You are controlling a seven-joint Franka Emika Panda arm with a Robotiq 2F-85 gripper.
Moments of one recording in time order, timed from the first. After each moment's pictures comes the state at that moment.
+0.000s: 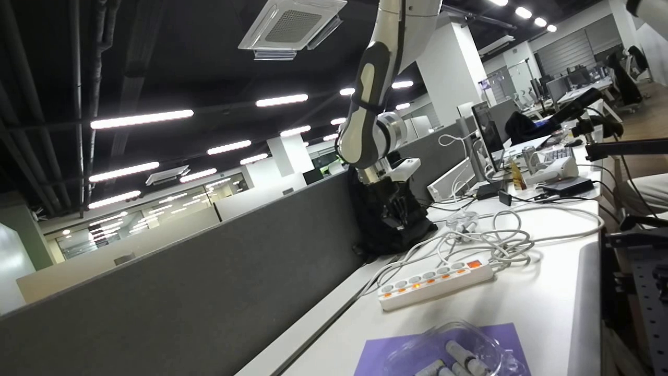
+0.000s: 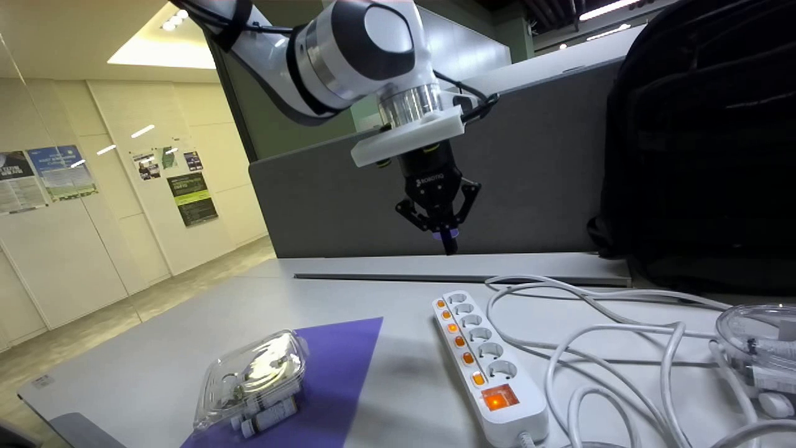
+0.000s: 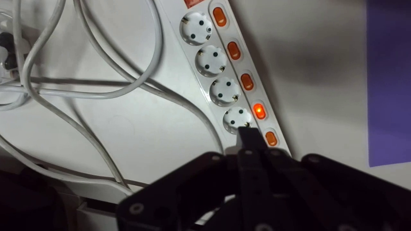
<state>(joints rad) -0.12 0.35 -0.10 -2.01 -0.07 2.36 -0.33</state>
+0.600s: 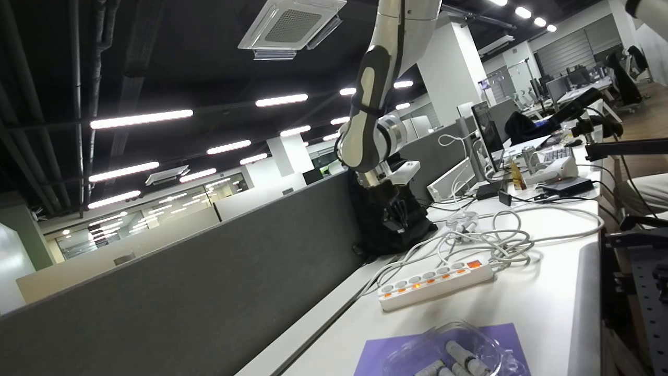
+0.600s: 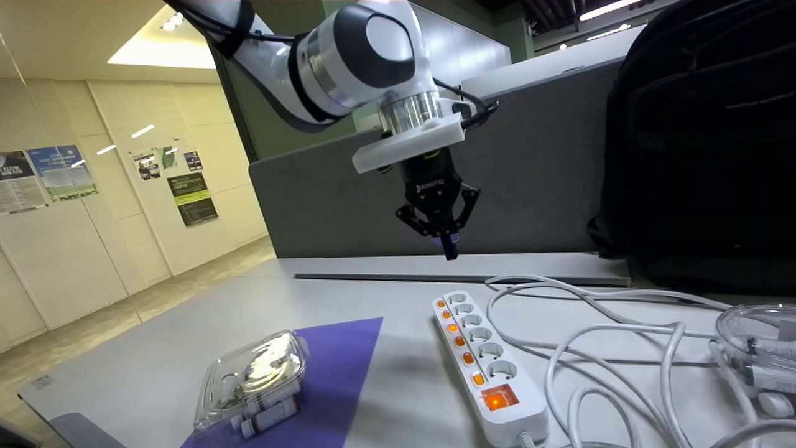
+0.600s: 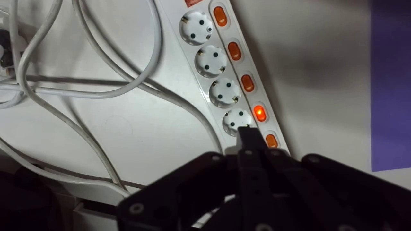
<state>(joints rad) -0.12 0.36 -0.10 -2.01 -0.08 2.37 -0.33</state>
